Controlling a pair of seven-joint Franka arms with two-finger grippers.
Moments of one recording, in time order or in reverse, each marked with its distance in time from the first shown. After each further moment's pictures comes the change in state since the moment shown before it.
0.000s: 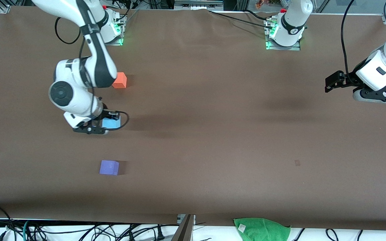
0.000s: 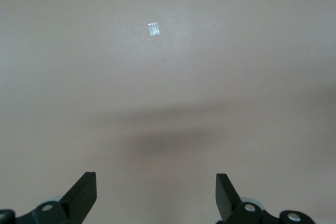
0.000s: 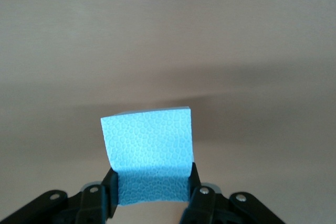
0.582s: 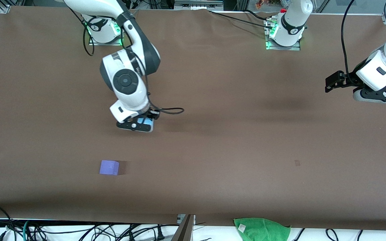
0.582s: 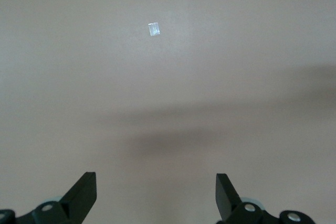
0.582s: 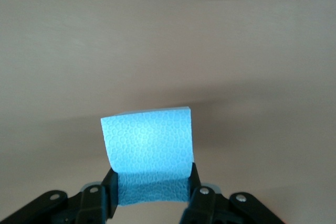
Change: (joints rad) left arm 0.000 0.000 0.001 0.000 0.000 0.000 0.000; right arm 0.008 0.072 0.263 0.256 -0.216 -0.116 0.419
